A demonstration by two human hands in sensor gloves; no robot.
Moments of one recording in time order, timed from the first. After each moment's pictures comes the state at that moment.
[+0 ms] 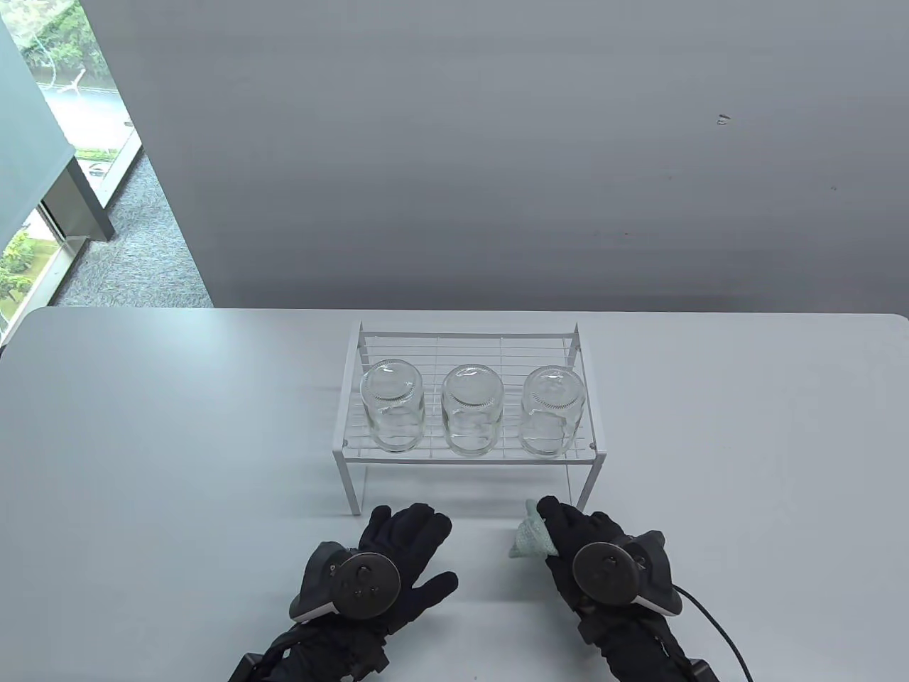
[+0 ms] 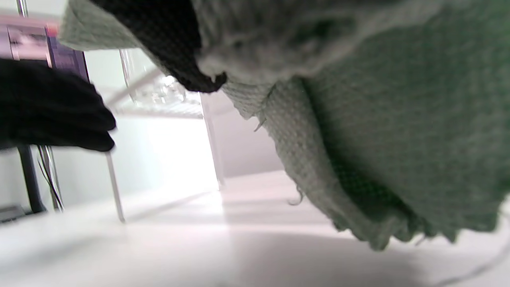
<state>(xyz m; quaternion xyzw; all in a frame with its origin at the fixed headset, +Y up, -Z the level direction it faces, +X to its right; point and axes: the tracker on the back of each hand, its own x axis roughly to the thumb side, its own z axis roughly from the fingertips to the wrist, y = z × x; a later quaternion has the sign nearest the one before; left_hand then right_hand) -0.139 -0.731 -0.282 0.01 -0.33 0.21 0.92 0.141 -0.733 -0.297 0.23 -0.10 0.96 0.12</state>
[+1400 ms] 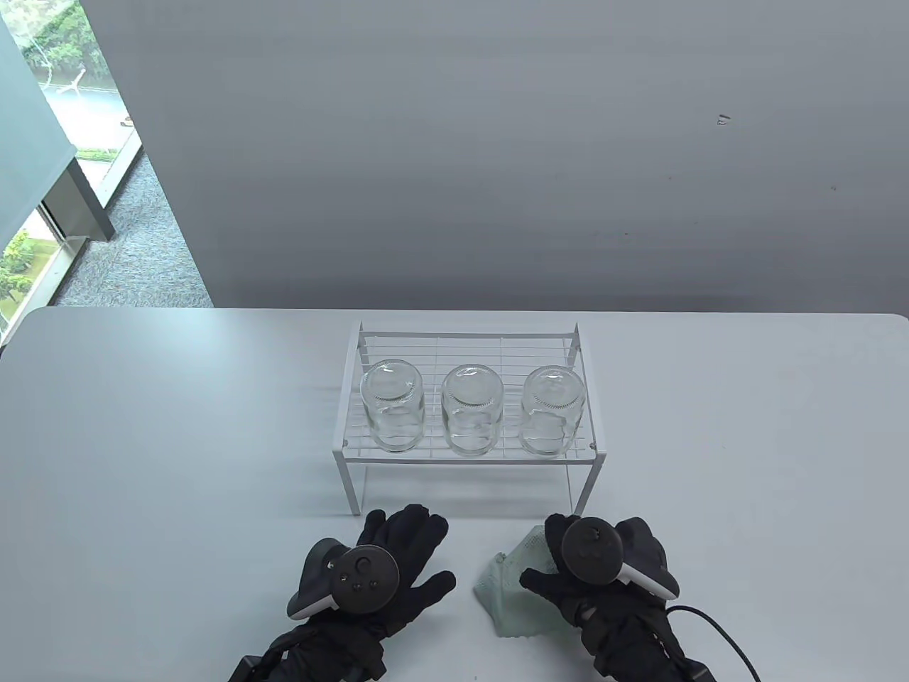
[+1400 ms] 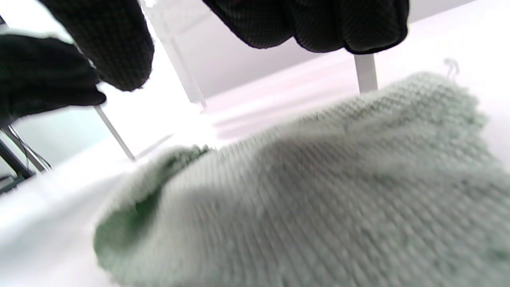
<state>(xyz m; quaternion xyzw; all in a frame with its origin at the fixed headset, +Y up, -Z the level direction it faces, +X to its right) -0.142 -0.732 -0.283 -0.02 -0.32 0.22 0.92 0.153 -0.730 -0.295 0.18 0.10 0.96 0.20</state>
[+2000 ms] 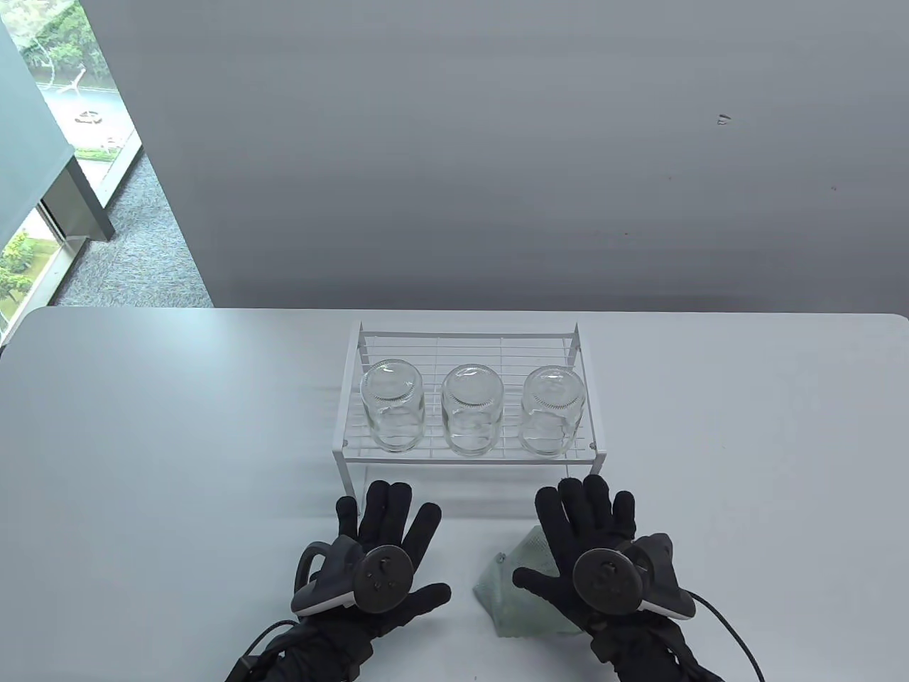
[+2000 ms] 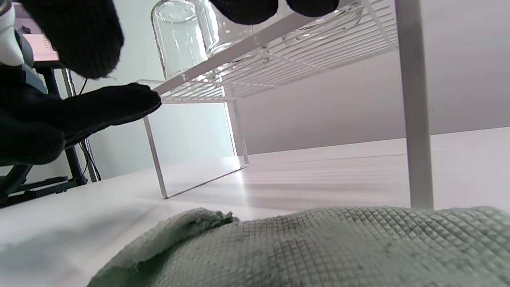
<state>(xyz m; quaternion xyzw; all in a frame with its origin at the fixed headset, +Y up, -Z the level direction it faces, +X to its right) -0.141 -0.736 -0.283 -0.10 -0.28 0.07 0.95 0.140 -0.709 -0.277 0.29 -0.04 0.95 0.13</state>
